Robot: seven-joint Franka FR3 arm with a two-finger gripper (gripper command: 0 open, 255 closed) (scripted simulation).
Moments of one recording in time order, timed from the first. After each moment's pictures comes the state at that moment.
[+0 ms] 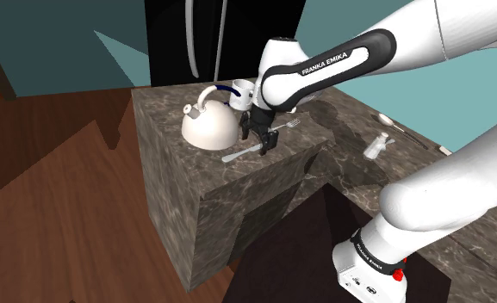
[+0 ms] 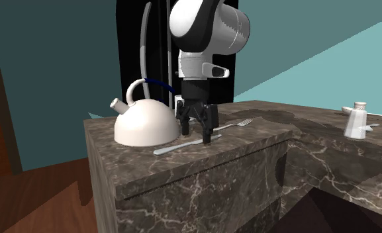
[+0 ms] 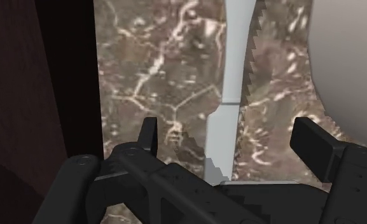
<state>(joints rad) -0.47 -0.14 0.65 -2.45 0.13 2.32 1.66</state>
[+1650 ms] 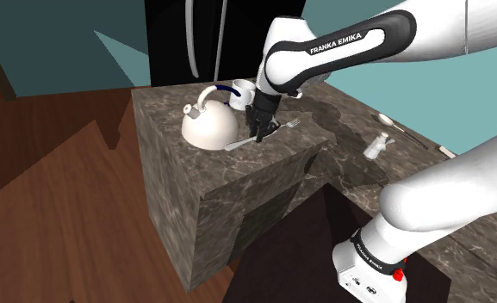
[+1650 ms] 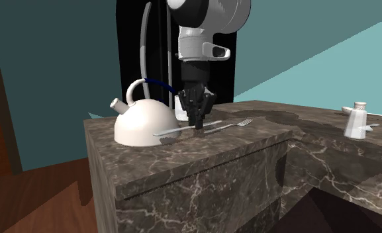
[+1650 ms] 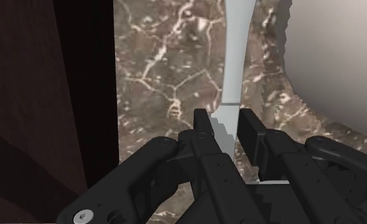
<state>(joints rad) -0.46 -0.23 0.62 -2.39 0.17 2.18 1.62</state>
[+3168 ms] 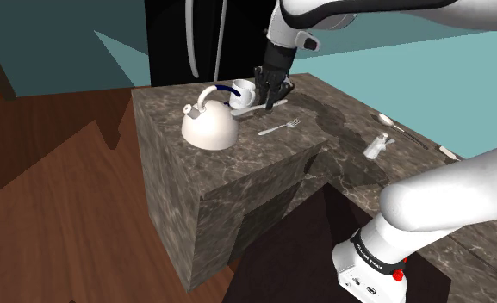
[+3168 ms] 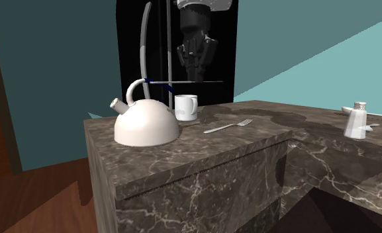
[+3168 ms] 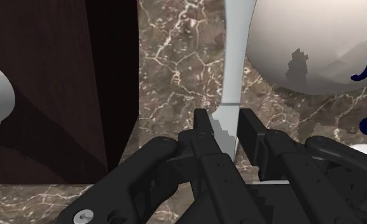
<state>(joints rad) -0.46 -0.34 0.56 -2.17 0.19 1.85 1.59</state>
